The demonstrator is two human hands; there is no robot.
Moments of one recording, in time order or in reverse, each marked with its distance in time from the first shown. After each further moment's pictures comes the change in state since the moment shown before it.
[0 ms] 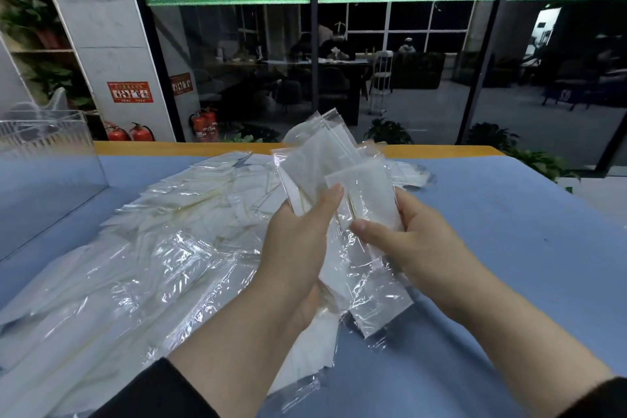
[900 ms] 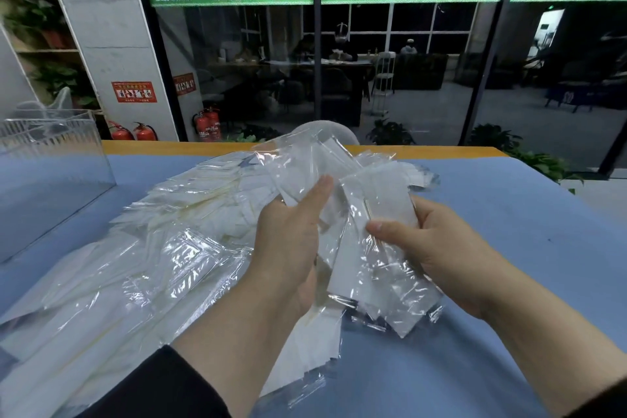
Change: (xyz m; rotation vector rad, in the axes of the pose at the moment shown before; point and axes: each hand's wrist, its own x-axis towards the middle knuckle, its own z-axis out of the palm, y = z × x) left_hand 0.007 0.007 -0.008 -0.015 0.145 0.039; right_hand -0.005 -0.009 -0.011 -0.062 -0.020 0.093
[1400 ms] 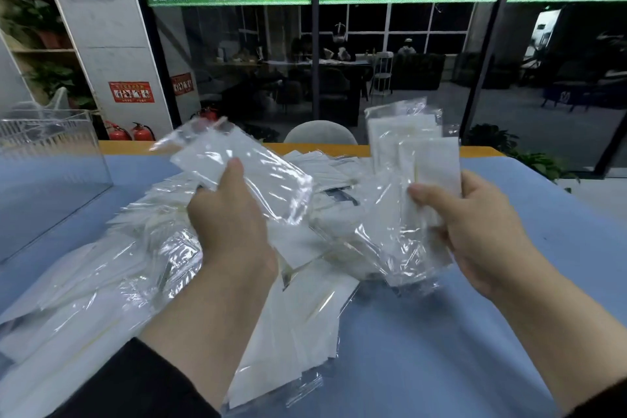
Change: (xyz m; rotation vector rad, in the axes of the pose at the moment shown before) left_hand 0.016 0.025 -0.023 -0.069 0.501 0.216; right_hand 0.008 -0.001 -0.021 0.187 0.348 -0.075
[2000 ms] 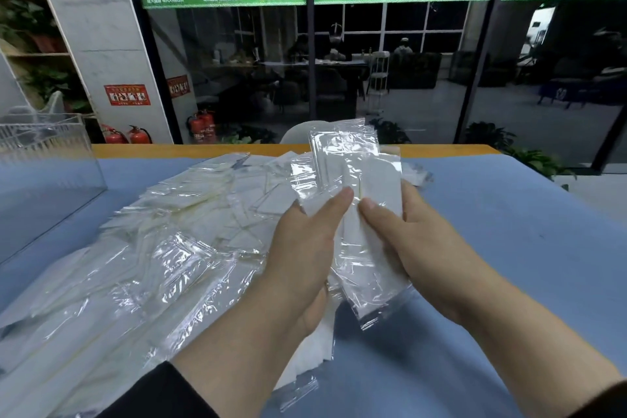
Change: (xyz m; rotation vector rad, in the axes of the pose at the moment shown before) left_hand -0.052 -0.023 0.011 0.054 -0.719 -0.272; right_hand -0.018 0.009 0.028 -0.033 -0.324 0.065
